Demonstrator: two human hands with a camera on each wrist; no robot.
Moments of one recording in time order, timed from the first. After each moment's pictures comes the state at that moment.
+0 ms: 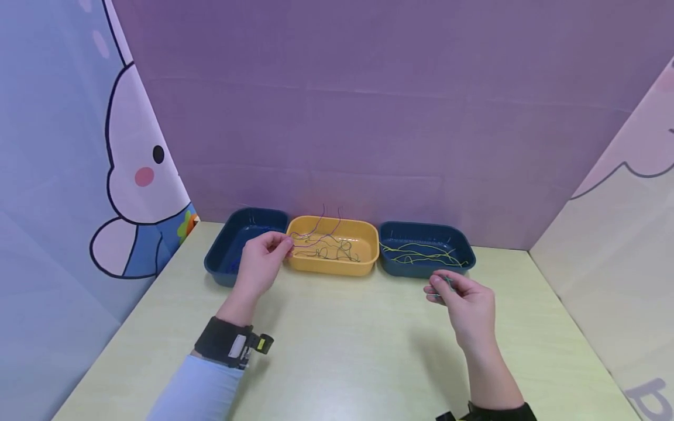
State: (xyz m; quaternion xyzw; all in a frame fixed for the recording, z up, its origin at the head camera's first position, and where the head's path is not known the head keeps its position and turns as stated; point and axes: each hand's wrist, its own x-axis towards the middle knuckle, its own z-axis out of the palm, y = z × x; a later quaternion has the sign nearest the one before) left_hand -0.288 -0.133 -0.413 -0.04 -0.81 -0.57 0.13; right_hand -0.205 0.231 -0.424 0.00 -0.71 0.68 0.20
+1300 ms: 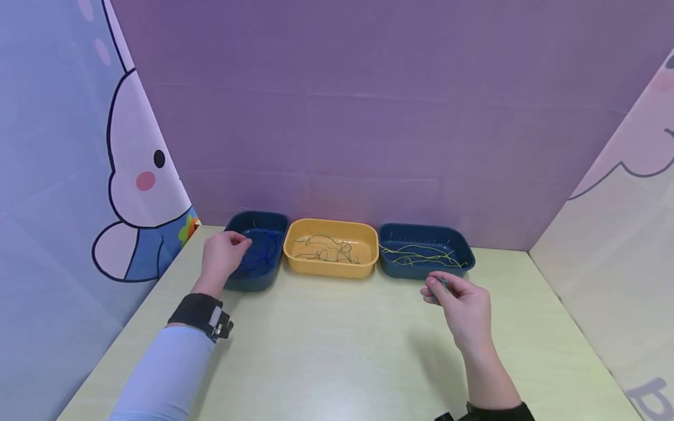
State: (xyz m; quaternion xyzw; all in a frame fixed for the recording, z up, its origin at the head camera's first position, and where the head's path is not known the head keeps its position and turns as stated) left_hand -0.339 -0.225 -0.437 0.04 -0.92 -0.36 0.14; right_hand -0.204 0.226 -0.424 0.01 -0.71 0.68 0.20
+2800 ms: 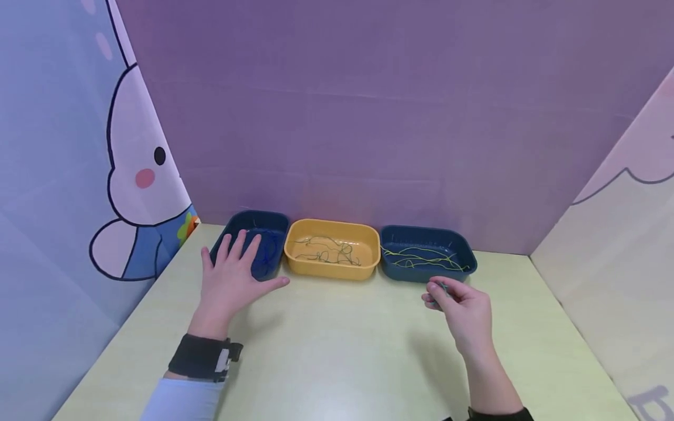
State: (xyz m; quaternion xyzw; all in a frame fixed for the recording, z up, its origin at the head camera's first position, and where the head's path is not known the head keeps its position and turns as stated) left_hand -0.276 -0.191 -0.437 -0.05 -0.98 -0.12 0.14; right_hand -0.209 0.227 -0.429 0.00 -0.72 0.67 0.18
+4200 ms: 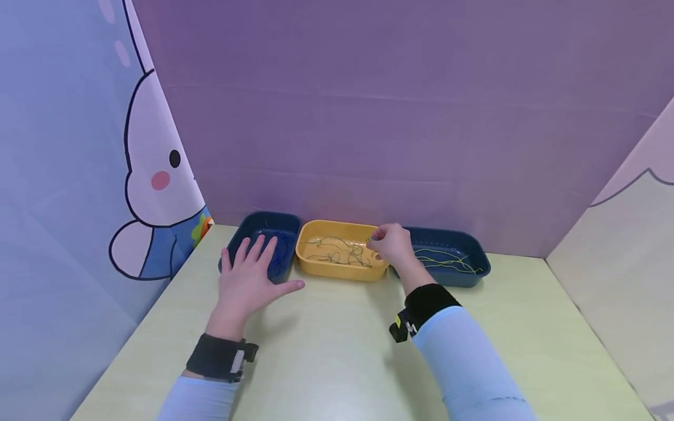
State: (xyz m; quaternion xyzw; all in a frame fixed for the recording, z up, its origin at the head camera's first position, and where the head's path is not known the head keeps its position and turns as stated) left_hand -0.274 -0.185 -0.432 -0.05 -0.99 -0.11 0.11; right_hand -0.373 0.123 -0.411 -0.01 -0.90 0.43 0.00
